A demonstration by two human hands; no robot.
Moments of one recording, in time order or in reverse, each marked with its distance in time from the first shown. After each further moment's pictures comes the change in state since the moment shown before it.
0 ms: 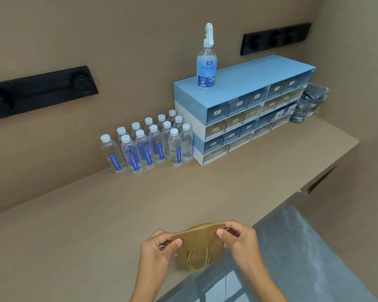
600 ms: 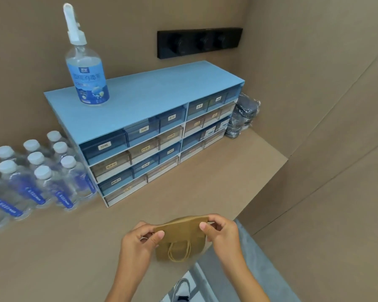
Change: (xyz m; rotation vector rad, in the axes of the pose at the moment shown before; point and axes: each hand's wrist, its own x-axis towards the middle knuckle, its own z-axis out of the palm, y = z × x) left_hand 0.185 0.045 0.272 -0.009 -0.124 0.010; right_hand 0.208 -0.018 -0.220 -0.067 0.180 0.015
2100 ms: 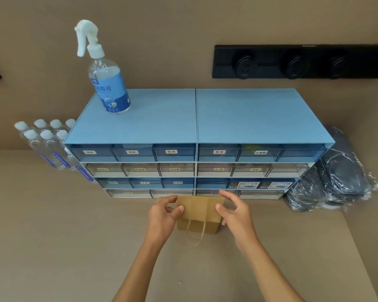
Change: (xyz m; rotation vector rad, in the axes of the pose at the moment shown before) left_hand 0.196 0.053 0.194 0.125 0.679 -0.299; right_hand 0.357 -0.028 -0.072 -0.087 -0.683 -0.007
